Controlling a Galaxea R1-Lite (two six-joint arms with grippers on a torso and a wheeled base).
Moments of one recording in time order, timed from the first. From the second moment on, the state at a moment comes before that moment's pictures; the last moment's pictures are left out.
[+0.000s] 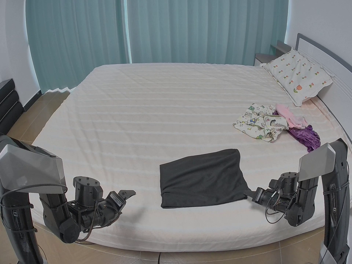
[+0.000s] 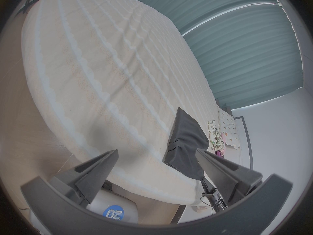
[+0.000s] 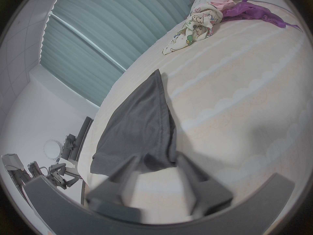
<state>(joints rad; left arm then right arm) -0.35 2.19 -0.28 -1.28 -0.07 -1.13 0.15 2.54 -0.45 -1.55 0.31 0.62</state>
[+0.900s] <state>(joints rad) -0.35 2.19 -0.28 -1.28 -0.06 -1.14 0.13 2.50 -0.32 -1.55 0.28 0.53</state>
